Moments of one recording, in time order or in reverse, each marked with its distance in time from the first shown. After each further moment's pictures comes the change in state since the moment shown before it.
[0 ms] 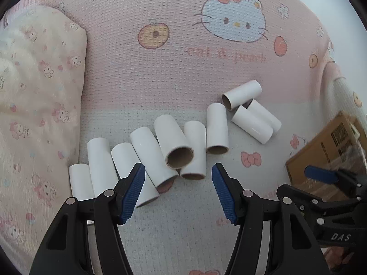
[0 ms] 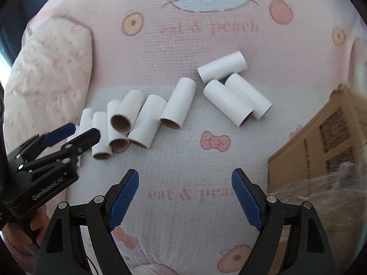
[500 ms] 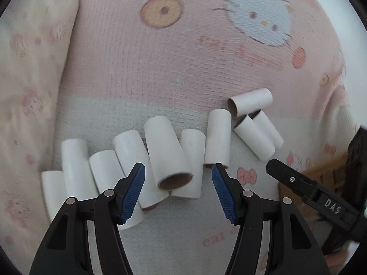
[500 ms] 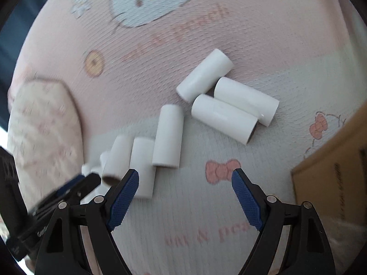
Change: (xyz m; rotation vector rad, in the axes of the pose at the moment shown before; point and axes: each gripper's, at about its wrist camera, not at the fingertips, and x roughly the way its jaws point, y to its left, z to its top) left arm 0.059 0.027 0.038 -0.151 0.143 -0.117; right arm 0.048 -0.041 0.043 0.356 -0.060 0.099
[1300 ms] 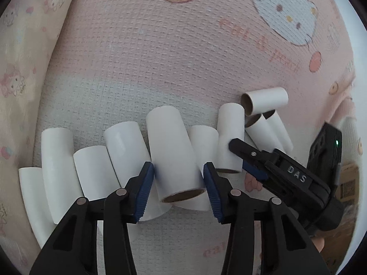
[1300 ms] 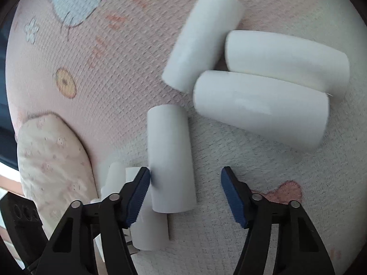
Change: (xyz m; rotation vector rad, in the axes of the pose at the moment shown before) left arm 0.035 0.014 -0.001 0.000 0.041 -0.013; right arm 0.098 -0.020 0.015 0.269 0.045 0.204
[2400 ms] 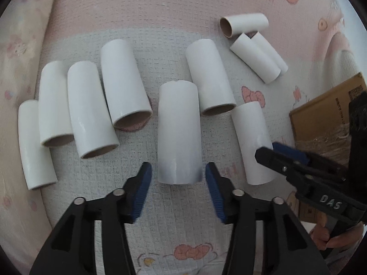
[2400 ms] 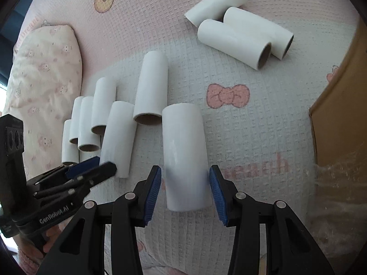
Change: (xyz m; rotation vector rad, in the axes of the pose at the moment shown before) left arm -0.009 -0.013 -0.084 0.207 0.185 0.074; right arm -0.067 0.001 -0.103 -0.269 0.148 -0.239
